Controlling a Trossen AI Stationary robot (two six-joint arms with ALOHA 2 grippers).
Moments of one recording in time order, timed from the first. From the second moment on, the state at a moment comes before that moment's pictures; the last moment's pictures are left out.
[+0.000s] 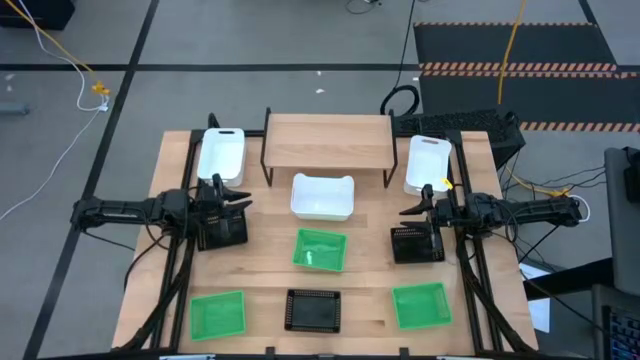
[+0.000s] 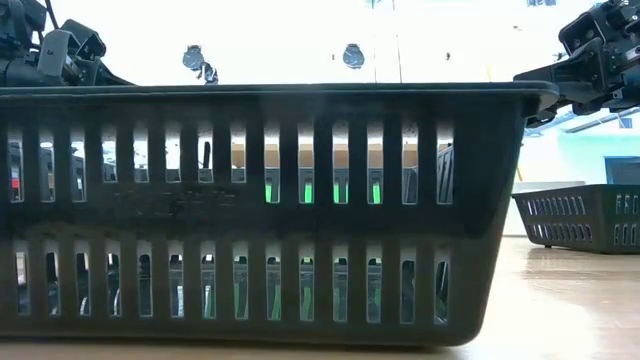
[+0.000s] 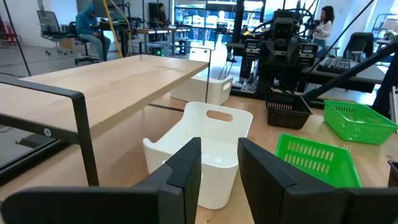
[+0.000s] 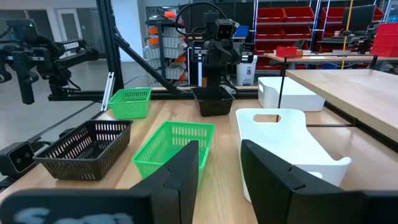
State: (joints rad) left arm -0.03 0.08 0.02 0.03 -0.27 -0.08; right arm 0.10 0.06 0.01 0.04 0.05 0.03
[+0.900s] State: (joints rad) left arm -0.03 0.08 0.02 0.03 -0.27 -0.08; right arm 0.12 0.21 0.02 0.34 0.05 0.34
